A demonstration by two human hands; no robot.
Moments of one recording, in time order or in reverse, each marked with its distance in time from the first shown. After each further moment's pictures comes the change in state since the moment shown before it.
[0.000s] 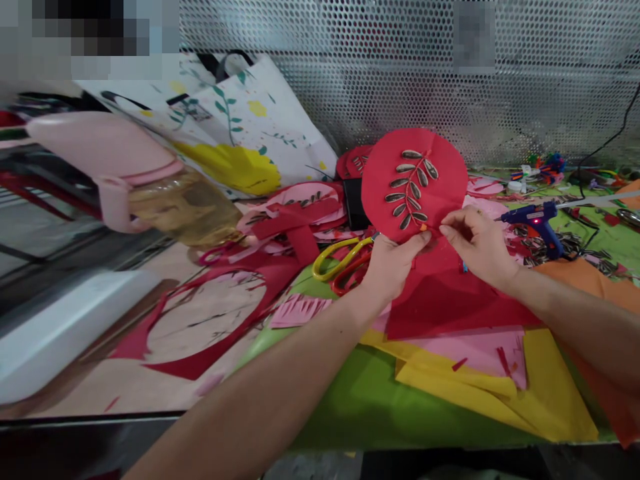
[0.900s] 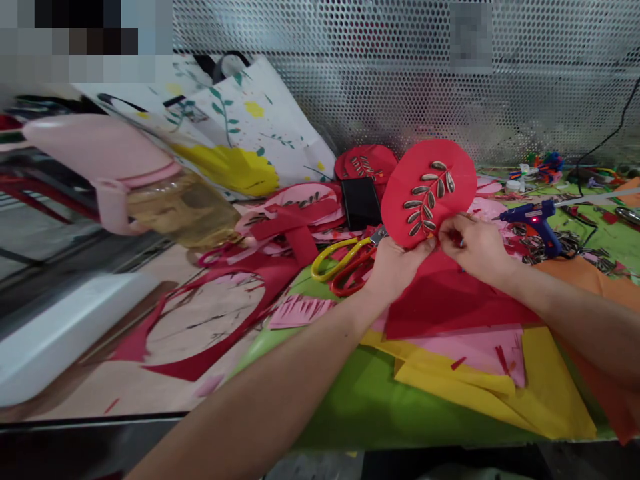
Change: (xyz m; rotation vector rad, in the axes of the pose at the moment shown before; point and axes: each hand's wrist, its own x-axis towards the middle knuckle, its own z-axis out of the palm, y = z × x) left_hand 0.000 -0.005 -0.005 0.395 -0.084 0.202; right_hand 0.001 0.000 0.001 -0.381 -0.125 -0.025
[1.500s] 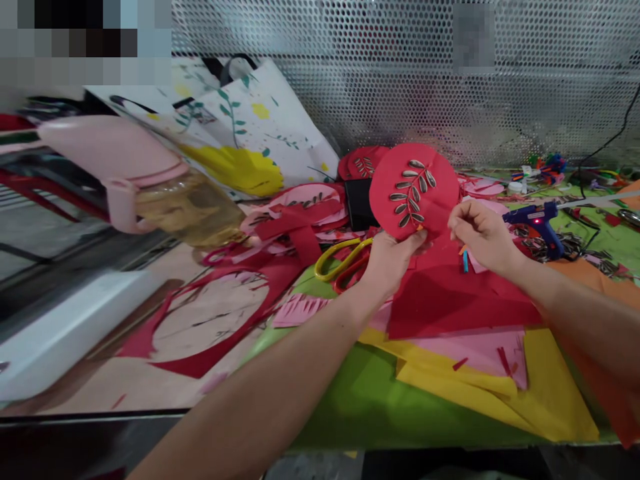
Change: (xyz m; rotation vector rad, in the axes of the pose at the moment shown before) left_hand 0.008 -0.003 -0.006 -0.215 0.090 -0.262; right_hand 0.009 0.006 -0.003 0.800 0.015 0.118
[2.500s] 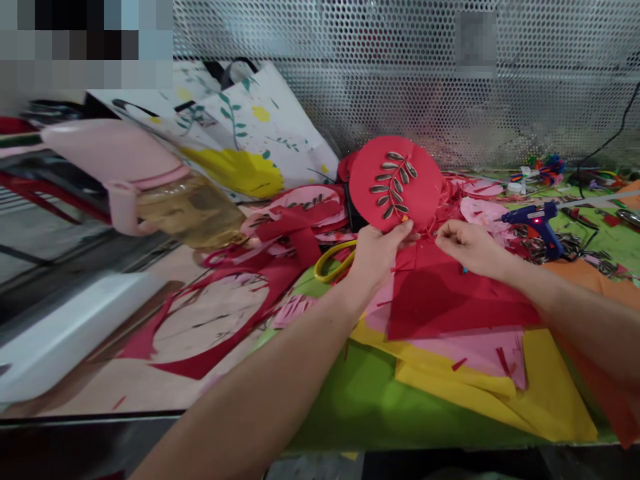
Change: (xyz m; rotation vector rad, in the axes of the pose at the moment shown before) left_hand 0.010 0.007 -0.009 -0.058 0.086 0.012; right_hand 0.000 0.001 0.004 -0.284 -0.265 0.124
